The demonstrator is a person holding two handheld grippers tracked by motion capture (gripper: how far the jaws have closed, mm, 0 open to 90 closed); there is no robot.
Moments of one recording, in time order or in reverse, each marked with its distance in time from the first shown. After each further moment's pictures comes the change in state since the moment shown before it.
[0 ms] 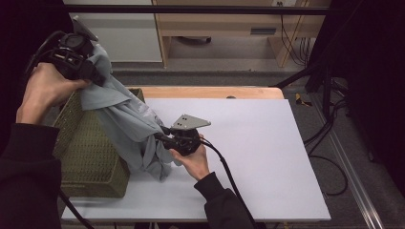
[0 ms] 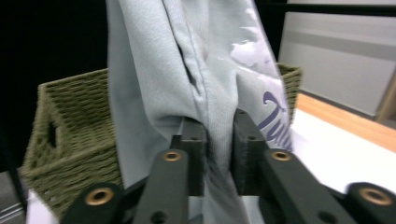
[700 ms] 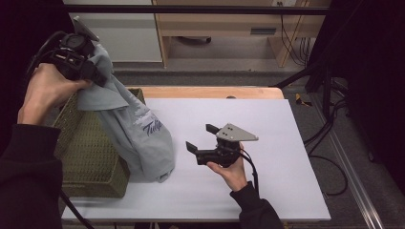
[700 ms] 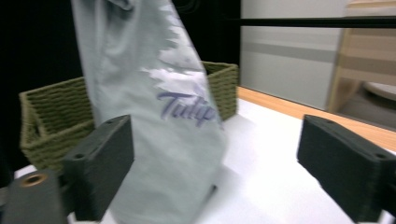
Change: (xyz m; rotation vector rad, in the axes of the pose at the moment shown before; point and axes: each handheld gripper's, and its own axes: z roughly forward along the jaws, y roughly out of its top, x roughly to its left) left arm -0.002 0.000 0.000 -0.006 -0.006 0.002; right arm -0.024 -0.026 -0.101 -0.081 -0.177 0.047
